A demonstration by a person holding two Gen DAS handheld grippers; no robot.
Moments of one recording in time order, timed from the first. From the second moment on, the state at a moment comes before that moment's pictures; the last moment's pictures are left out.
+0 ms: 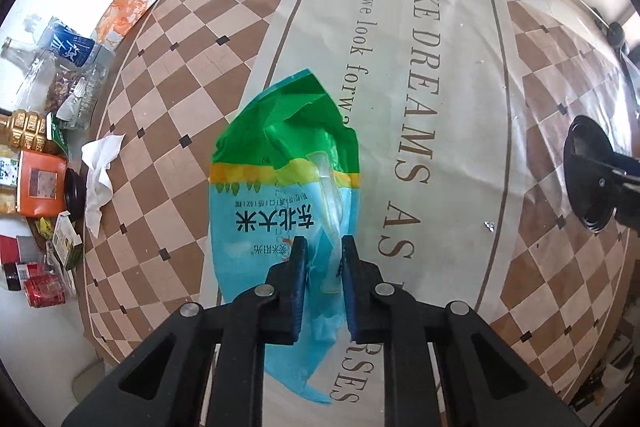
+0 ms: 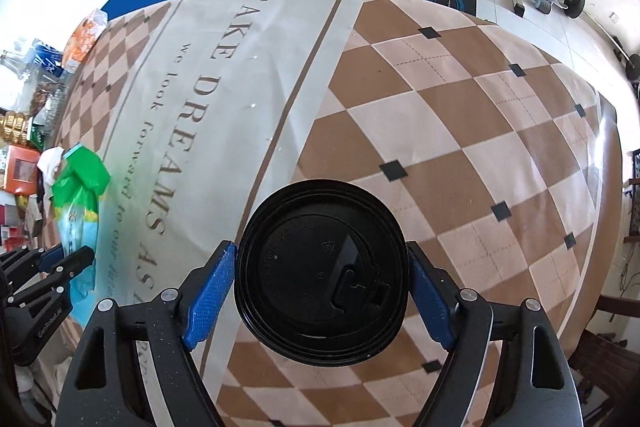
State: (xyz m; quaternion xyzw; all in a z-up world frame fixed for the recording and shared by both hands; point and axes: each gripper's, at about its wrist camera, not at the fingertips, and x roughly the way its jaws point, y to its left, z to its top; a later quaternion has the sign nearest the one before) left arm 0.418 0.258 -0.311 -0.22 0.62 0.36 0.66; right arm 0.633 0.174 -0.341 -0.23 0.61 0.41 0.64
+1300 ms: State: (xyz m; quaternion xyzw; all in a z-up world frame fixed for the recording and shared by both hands) left arm 0.074 -0.047 -0.275 -0.38 0.53 0.27 0.71; right arm 0.235 -0.209 -0.265 -0.17 0.64 0.43 0.61
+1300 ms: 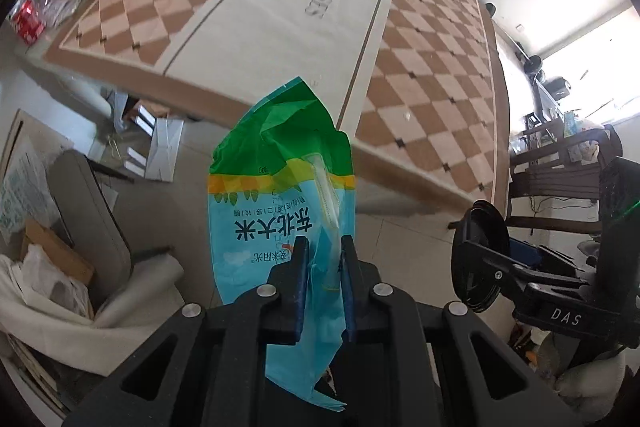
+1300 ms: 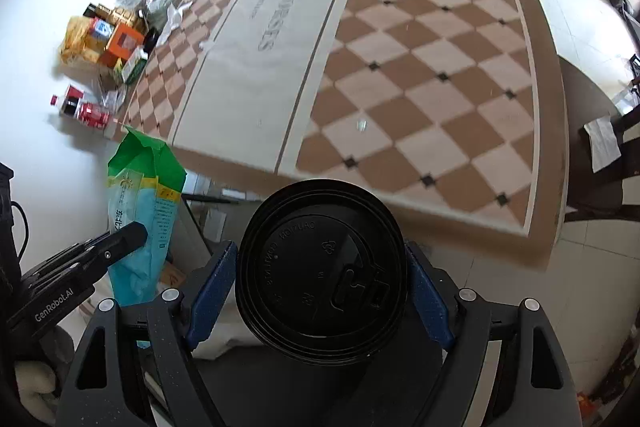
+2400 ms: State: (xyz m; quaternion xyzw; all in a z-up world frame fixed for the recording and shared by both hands) left arm 0.066 -0.004 -0.759 -0.54 0.62 0.24 0.51; right arm 0.213 -0.200 -0.808 -0.17 0.78 0.33 0.50
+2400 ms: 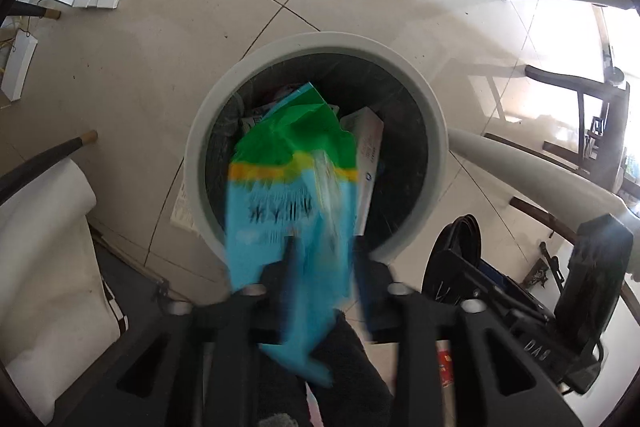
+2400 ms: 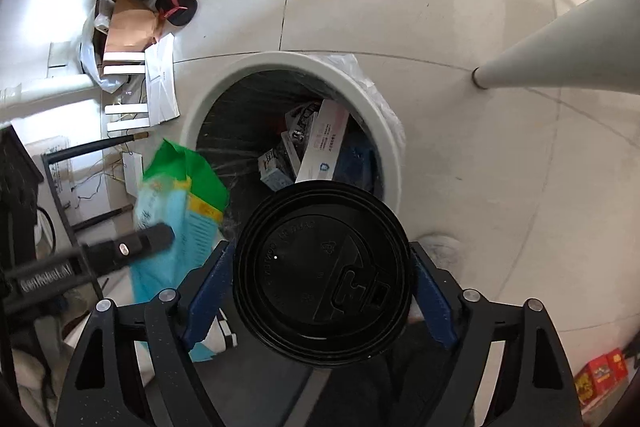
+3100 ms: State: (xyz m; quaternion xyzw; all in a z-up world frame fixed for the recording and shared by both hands) left arm 0.057 -0.038 -0.668 -0.40 0.65 0.35 0.55; right arm 0.210 -0.215 -0.747 -0.25 0.72 0.34 0.55
